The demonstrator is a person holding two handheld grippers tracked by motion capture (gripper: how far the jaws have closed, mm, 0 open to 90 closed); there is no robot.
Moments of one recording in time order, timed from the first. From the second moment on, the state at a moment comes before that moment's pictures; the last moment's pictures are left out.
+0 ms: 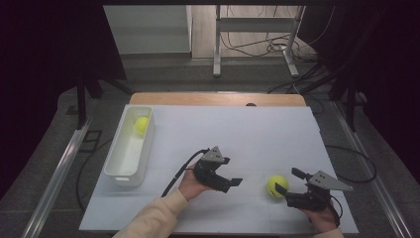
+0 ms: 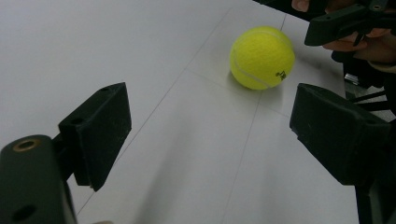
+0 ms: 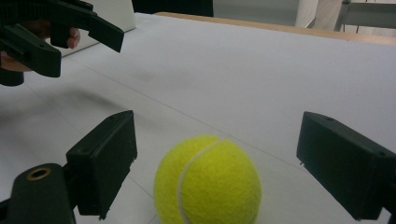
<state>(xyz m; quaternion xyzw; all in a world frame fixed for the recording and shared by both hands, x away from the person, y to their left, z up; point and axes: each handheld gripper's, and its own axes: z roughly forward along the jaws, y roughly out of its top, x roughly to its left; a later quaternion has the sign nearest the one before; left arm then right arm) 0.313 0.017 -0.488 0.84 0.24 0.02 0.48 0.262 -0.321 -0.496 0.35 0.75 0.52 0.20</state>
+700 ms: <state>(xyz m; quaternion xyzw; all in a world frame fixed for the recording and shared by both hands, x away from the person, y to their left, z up) 0.310 -0.008 -0.494 0.85 0.22 0.00 0.47 0.261 -0.321 -0.495 0.35 0.75 0.52 0.20</state>
